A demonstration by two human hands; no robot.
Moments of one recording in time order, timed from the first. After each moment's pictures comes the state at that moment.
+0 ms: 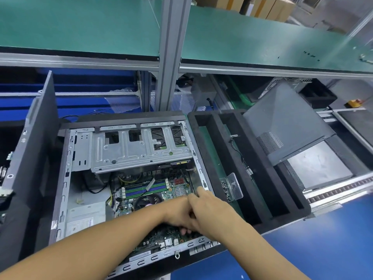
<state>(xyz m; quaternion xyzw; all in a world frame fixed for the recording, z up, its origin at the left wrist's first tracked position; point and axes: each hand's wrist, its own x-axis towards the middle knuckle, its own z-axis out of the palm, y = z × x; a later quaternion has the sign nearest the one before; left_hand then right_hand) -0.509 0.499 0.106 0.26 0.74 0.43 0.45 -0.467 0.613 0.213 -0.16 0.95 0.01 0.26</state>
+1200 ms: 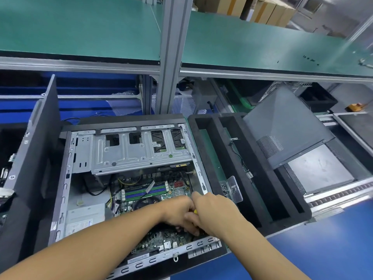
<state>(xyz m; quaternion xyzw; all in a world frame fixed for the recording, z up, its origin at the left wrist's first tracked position) -0.520 0.500 0.100 0.31 0.78 0.38 0.40 -0.475 0.622 0.217 -0.16 0.95 0.06 0.25</state>
